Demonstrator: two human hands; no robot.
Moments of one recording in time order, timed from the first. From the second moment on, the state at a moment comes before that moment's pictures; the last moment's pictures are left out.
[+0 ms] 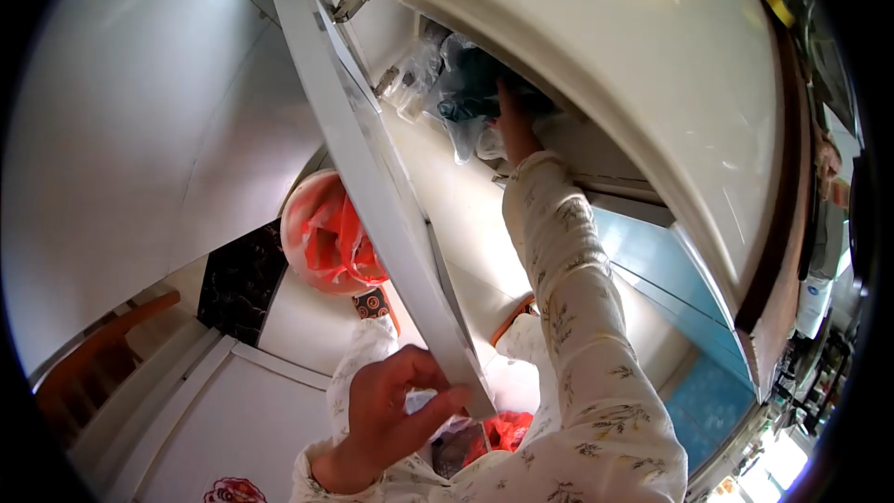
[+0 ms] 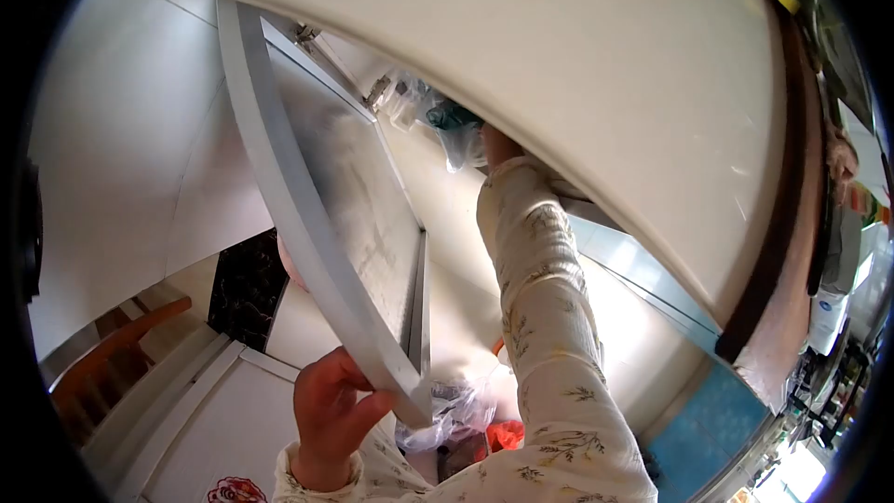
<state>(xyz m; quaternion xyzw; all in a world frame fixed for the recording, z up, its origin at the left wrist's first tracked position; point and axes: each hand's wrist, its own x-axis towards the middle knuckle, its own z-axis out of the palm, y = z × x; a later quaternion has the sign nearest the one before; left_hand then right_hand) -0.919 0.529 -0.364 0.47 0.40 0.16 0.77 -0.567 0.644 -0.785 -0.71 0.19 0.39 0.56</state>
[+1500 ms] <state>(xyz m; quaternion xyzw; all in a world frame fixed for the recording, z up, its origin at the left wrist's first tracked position) -0.748 0.596 -0.280 0.61 0.50 0.08 0.60 -0.598 -0.077 -0.228 -0.74 0.09 0.41 0.52</state>
